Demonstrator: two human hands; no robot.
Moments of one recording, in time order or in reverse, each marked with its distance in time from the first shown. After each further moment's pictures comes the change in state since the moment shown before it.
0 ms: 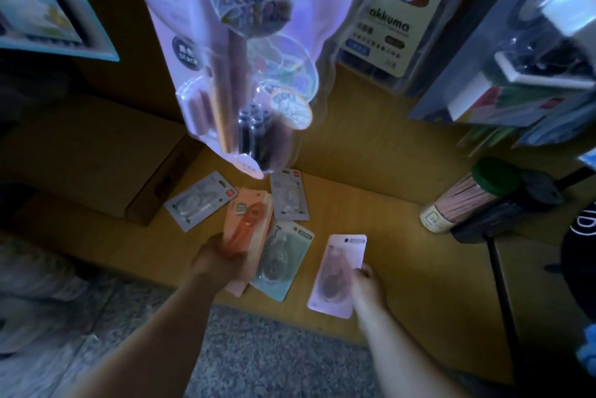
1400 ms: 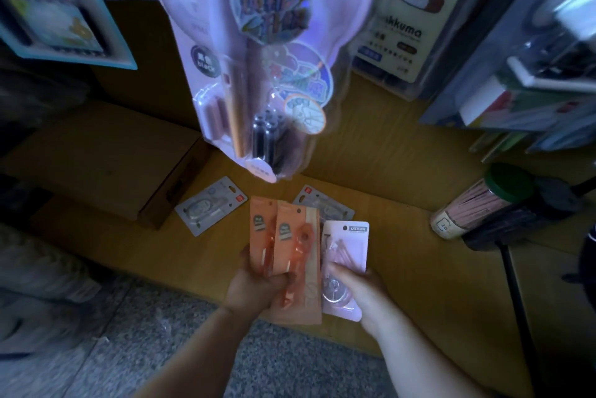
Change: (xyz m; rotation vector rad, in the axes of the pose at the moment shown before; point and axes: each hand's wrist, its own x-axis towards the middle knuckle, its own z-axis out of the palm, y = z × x) left_hand -0.060 0.019 0.020 -0.460 -0.077 0.110; right_hand -0.016 -0.010 0.001 0.309 -0.260 -0.116
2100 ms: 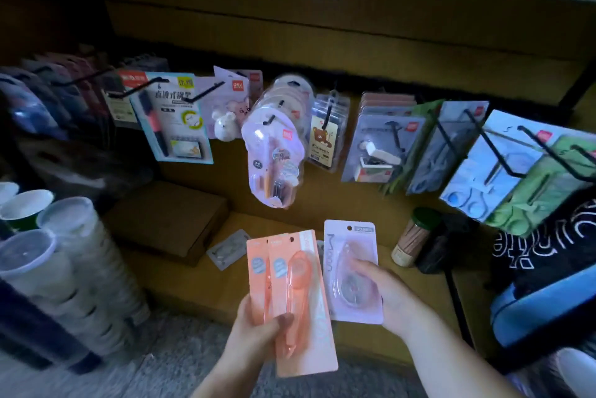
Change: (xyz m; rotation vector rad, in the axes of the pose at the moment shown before) left_hand -0.181 0.029 -0.054 -0.396 -0.321 0.107; right_hand -0.197 -0.089 -0.036 0.162 -0.307 -0.098
